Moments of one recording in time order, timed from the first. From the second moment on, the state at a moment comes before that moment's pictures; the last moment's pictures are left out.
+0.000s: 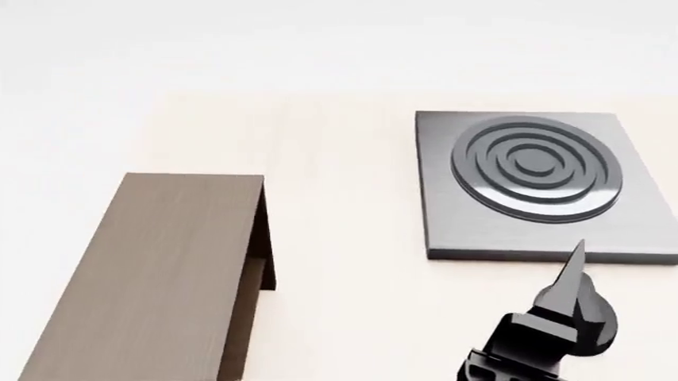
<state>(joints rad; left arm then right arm) 0.54 -0.16 -0.73 0.82 -0.46 -0.07 -0.31 0.79 1.24 -1.01 -1.05 1.13 -0.04 1.57</state>
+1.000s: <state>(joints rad) 0.54 -0.17 -0.71 0.81 -0.46 -0.06 -0.32 -0.12 1.09 0.22 -0.99 1.34 0.14 1.54</state>
